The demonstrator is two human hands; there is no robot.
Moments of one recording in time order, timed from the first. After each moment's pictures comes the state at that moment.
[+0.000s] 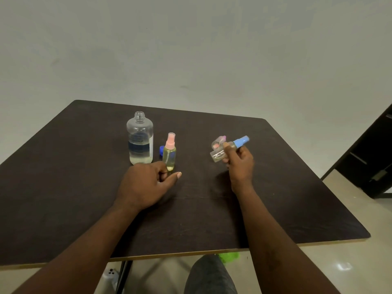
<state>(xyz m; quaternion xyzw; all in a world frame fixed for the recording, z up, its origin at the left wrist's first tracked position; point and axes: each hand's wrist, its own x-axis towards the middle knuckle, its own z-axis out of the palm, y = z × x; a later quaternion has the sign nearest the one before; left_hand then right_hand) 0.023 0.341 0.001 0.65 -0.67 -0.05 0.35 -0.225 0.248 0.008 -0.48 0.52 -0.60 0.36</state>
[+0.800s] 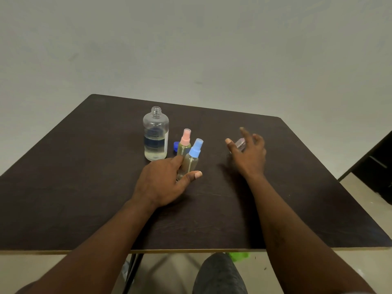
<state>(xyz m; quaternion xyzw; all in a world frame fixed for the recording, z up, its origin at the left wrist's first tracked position) 0.018 0.345 0.003 0.60 -0.72 -0.01 0.34 -0.225 0.210 0.010 -0.62 0.69 -0.33 0.14</state>
